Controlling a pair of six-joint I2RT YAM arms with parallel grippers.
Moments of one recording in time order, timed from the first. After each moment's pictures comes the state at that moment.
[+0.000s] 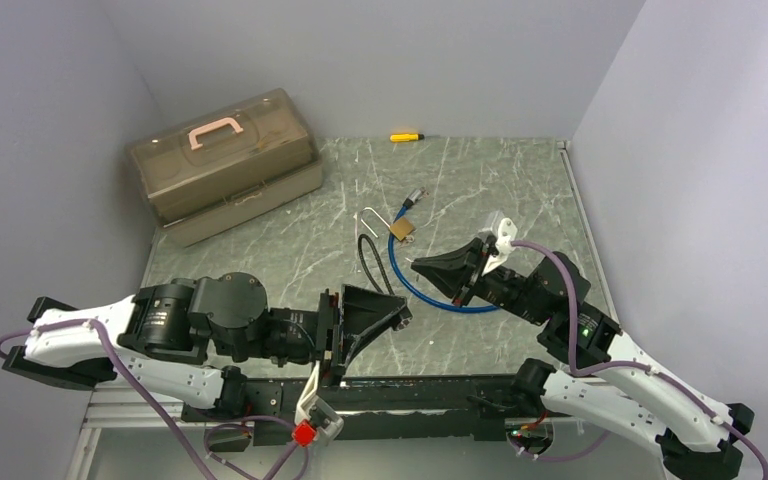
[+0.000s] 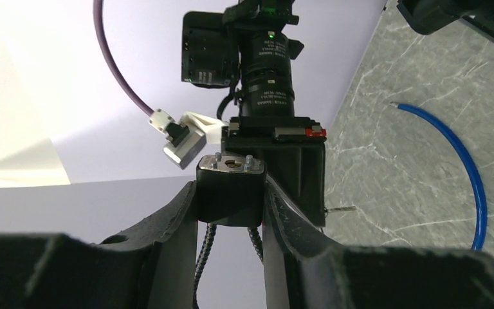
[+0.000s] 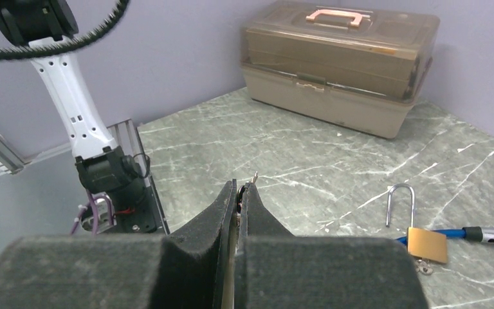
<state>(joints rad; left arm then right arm) -1.64 1.01 1.48 -0.63 -0.03 1.42 0.92 0.62 0.79 -0.07 -0.19 0.13</state>
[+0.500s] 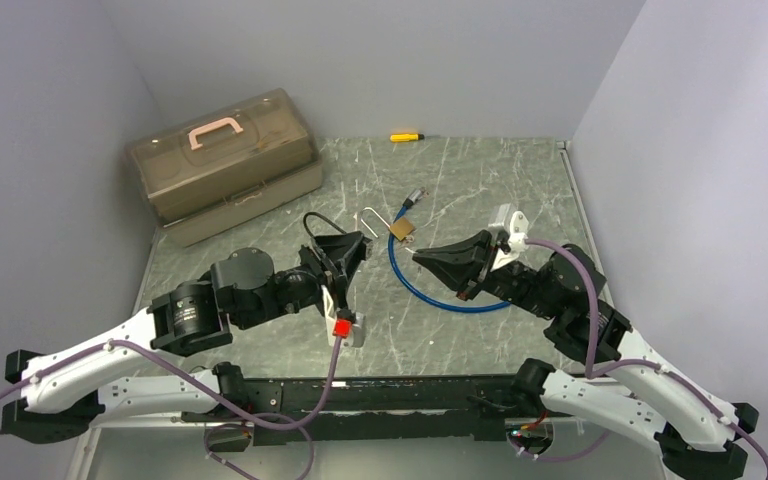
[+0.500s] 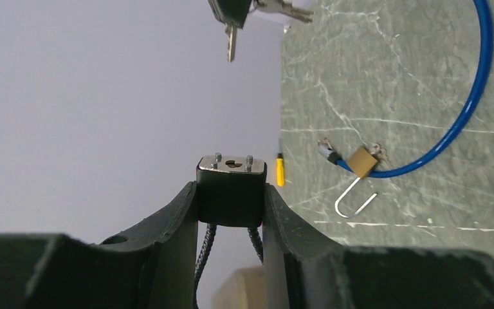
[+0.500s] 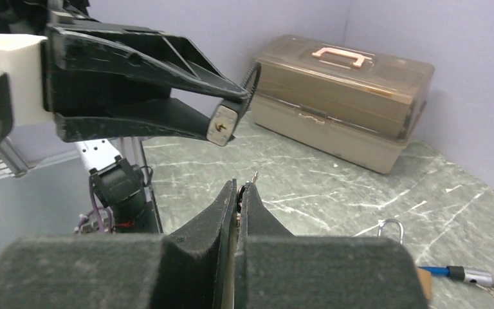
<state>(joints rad) -1.24 0.86 1.13 -0.40 -0.11 1.20 0.92 0.65 0.90 -0.08 -0.22 0.08</state>
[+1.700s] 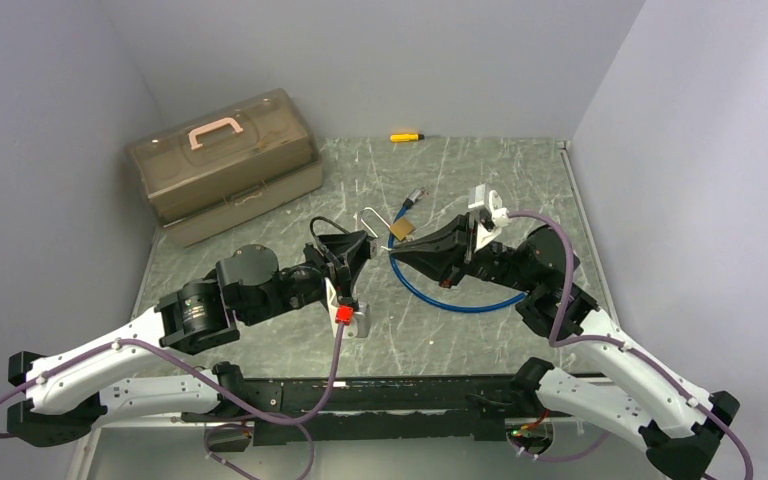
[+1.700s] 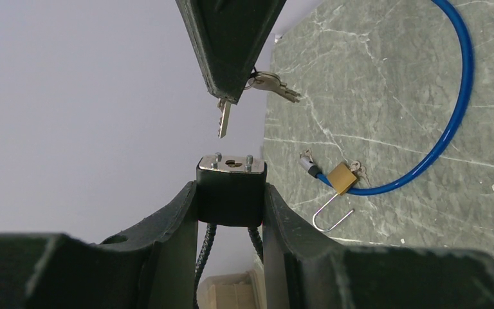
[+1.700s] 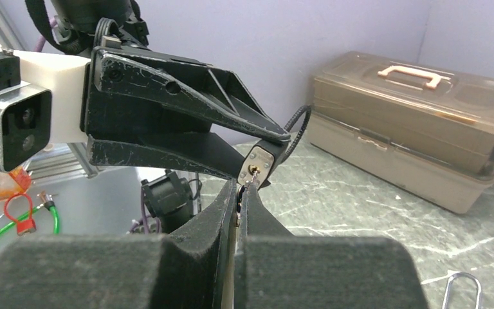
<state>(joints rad) -1.18 0.86 1.08 -0.33 -0.08 1.06 0.78 0.80 0.86 0.20 -0.55 0.25</state>
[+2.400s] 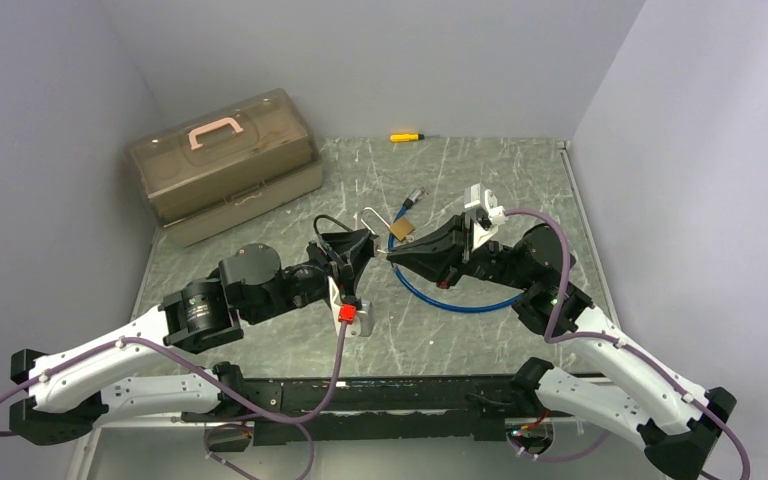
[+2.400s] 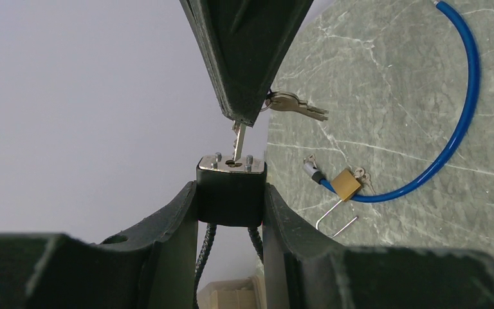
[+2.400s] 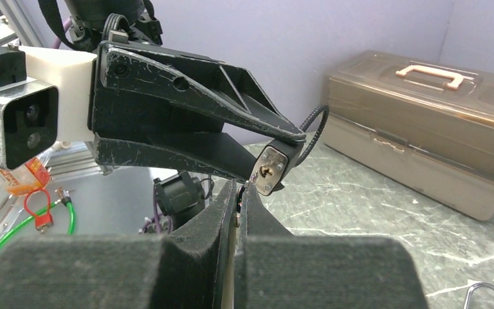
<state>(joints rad) -1.19 0.88 1.09 -0.30 -0.08 1.06 0.77 0.82 0.85 0.25 -0.61 0.29</state>
